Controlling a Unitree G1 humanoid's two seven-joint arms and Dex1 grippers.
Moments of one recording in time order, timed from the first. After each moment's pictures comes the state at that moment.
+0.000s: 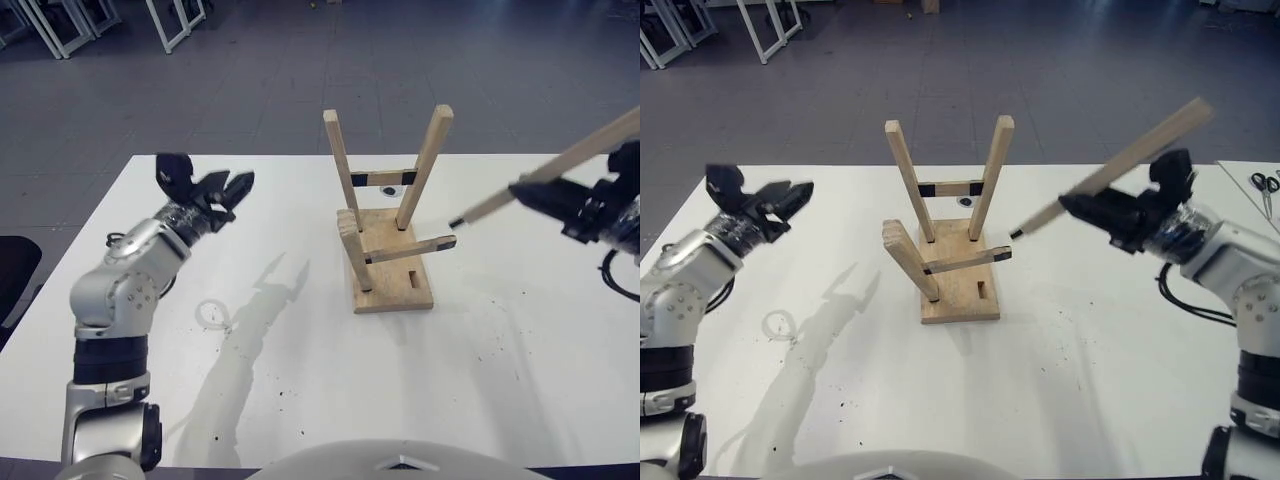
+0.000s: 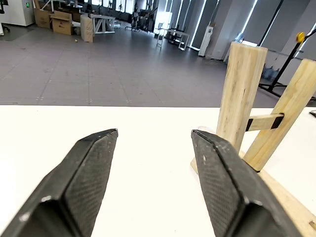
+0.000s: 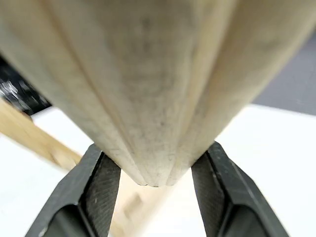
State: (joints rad) left arm -0.29 0.59 0.16 -0.09 -0.76 0.59 -0.25; right arm -0.23 -0.93 -0.22 -0.10 0.86 0.74 0.82
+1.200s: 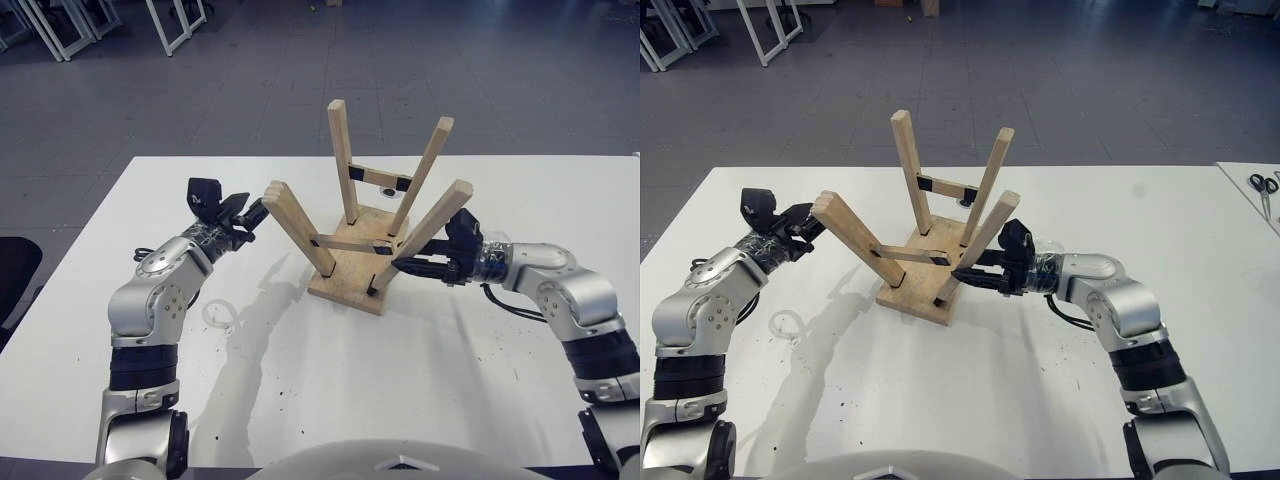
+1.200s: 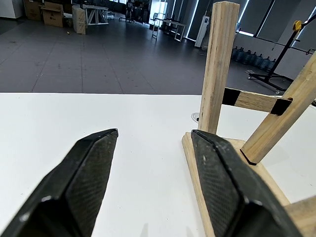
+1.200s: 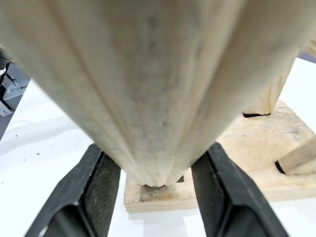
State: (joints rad) left arm -0.27 0.47 0.17 -0.08 -0.60 0.61 -0.35; right arm -0.39 -0.62 0.19 -0.03 0.53 0.54 1.02
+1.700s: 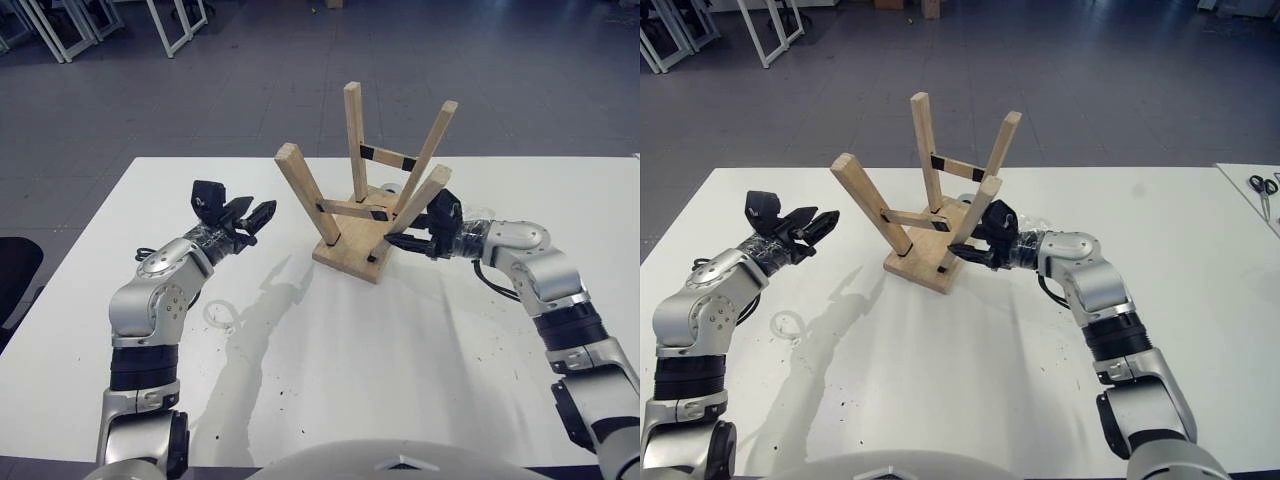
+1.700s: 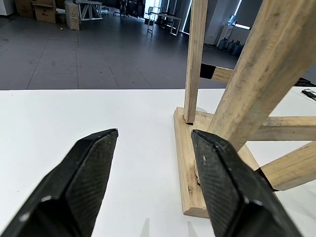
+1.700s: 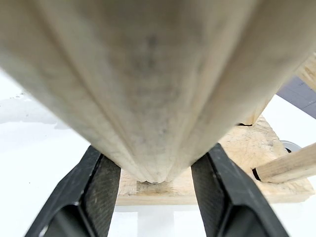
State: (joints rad) left arm -0.27 0.47 0.17 -0.08 -0.57 0.63 -0.39; right arm -0.54 -0.51 0.26 0.17 0.29 0.37 0.90
